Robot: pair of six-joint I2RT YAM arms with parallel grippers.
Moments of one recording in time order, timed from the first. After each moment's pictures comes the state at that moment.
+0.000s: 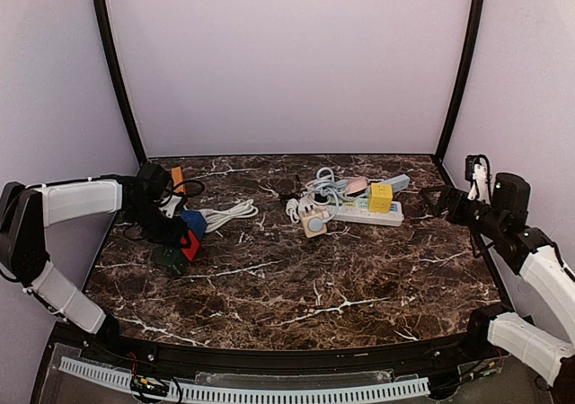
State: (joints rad) left arm -0.27 1.51 0.95 -0.69 0.10 -0.07; right arm 0.08 0.68 0.51 -0.17 -0.29 0.34
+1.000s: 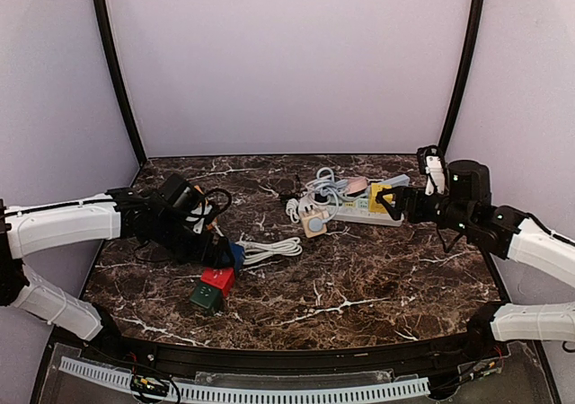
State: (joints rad) left arm -0.72 1.32 0.89 -0.67 0.14 -0.50; right arm 0.55 0.92 0.66 -0.14 0.05 0.33
